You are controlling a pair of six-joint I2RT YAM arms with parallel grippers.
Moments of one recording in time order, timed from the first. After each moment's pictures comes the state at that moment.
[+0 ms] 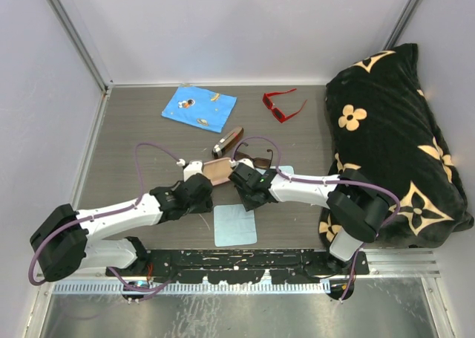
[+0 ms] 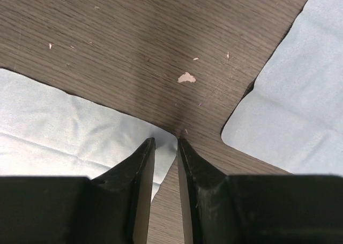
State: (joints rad) left arm -0.92 1.21 0.61 -0.36 -0.33 -0.83; right arm 0.96 1.65 0.93 -0.45 0.16 0.47
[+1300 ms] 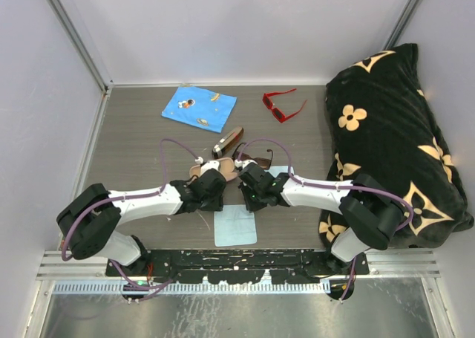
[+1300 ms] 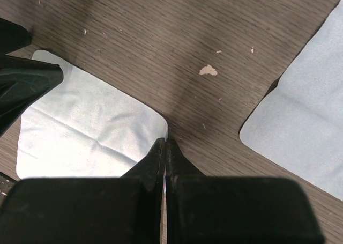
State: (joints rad) left arm -0.92 1.46 0.70 -0.26 -0.22 -0.77; right arm 0.91 1.54 0.80 -0.30 0.02 0.45
